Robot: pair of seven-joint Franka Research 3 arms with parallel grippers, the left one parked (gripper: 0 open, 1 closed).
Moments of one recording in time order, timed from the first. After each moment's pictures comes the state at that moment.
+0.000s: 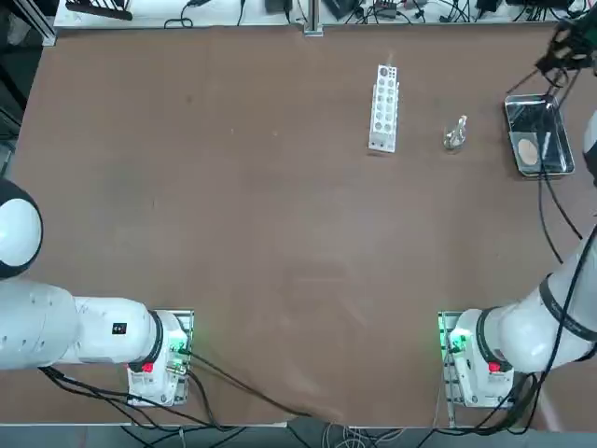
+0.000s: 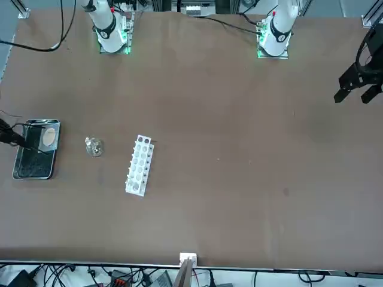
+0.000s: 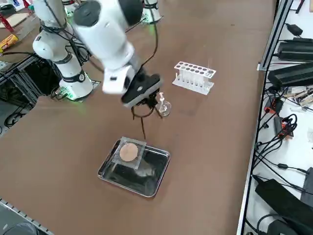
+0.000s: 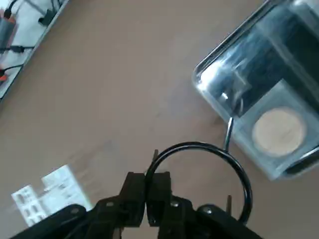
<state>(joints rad) 0.33 0.34 -0.81 -1.73 0.59 1.90 0.07</state>
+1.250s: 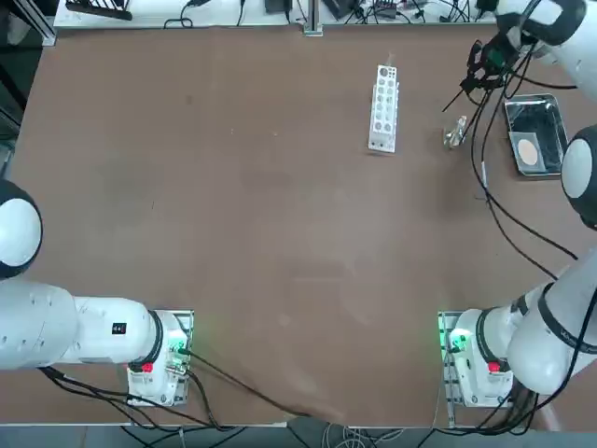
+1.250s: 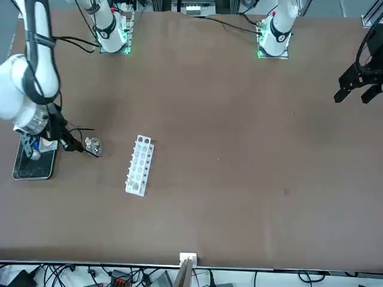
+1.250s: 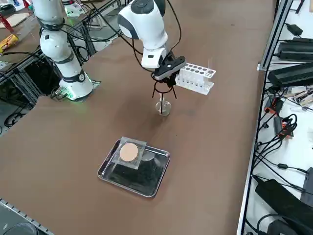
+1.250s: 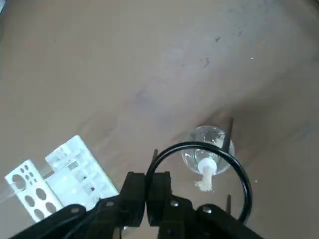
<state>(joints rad) 0.72 0.27 -0.82 -2.04 0.57 2.24 0.34</state>
